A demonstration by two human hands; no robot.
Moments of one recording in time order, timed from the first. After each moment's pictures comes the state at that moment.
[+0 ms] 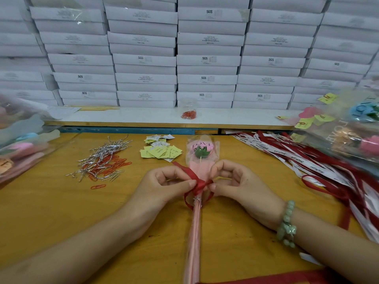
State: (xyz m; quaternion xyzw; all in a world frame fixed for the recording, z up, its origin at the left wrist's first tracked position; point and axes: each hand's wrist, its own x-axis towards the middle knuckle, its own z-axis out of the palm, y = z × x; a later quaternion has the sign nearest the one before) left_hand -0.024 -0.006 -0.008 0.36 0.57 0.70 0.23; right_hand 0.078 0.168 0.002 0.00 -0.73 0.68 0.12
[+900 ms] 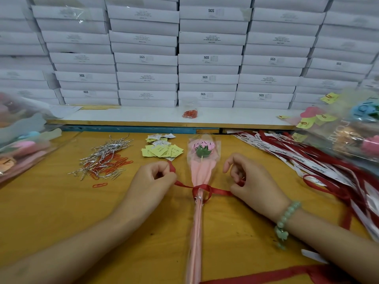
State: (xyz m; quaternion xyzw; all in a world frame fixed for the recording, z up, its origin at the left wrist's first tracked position) left_hand -0.024 -0.013 0.005 0.33 0.75 0.57 0.03; right_hand 0.081 0.186 0.003 -0.07 -0.92 0.30 0.23
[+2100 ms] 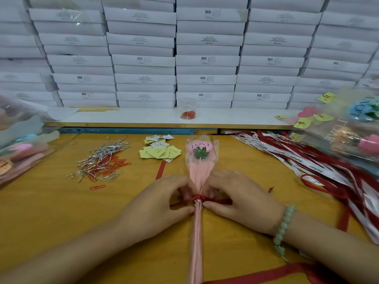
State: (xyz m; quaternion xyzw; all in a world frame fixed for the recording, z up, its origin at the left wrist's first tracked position) left_hand -0.018 -0.018 0.001 0.54 0.78 0.31 0.02; right_hand 0.084 0.170 0.007 0.10 -0.98 0.12 0.13
